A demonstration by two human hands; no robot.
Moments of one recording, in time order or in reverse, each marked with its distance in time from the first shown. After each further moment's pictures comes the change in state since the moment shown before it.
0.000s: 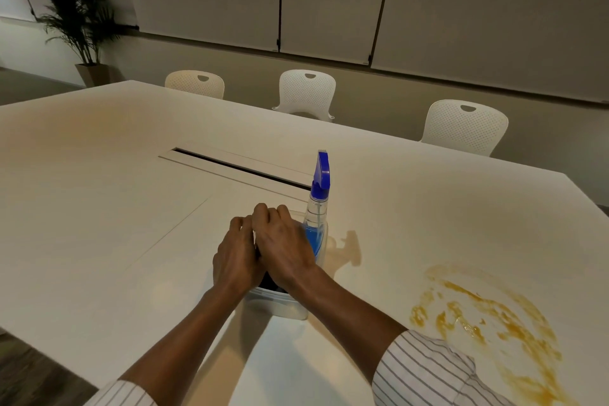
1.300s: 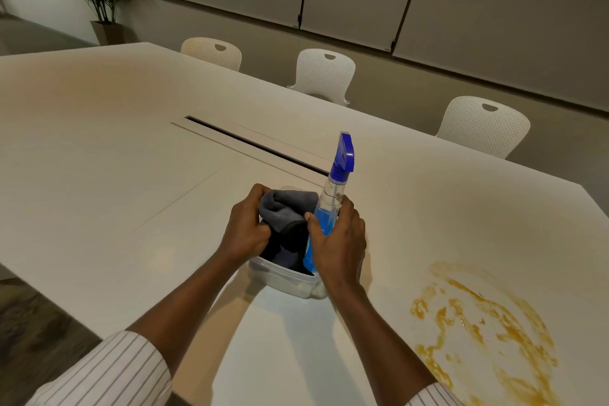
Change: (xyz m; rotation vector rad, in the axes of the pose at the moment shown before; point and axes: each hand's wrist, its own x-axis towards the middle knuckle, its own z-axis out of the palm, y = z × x) left_hand 0.020 -0.027 0.001 -0.398 -0.033 0.165; right_hand -0.047 0.049 0.010 0.441 0.287 0.635
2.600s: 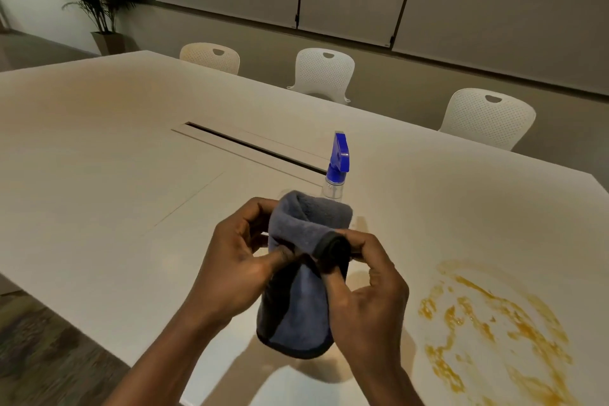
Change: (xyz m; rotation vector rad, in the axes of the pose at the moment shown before) left_hand -0.080 0.103 -0.045 -0.415 -0.076 0.029; right_hand -0.070 -0.054 -0.106 0.406 -0.030 -0.084
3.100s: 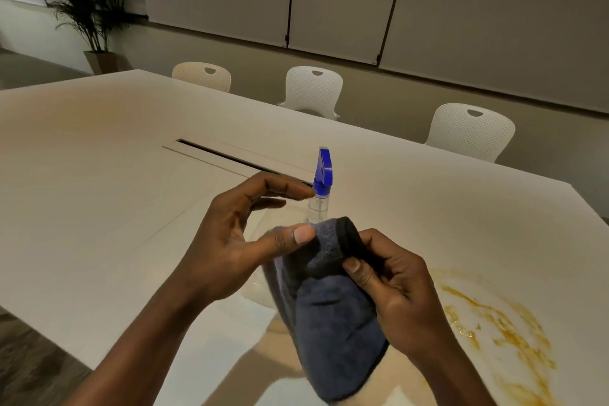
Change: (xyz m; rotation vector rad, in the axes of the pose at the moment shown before) left_hand 0.025 0.058 0.000 0.088 -0.156 0.271; right_hand 0.042 0.000 -0.065 0.281 -0.437 0.029
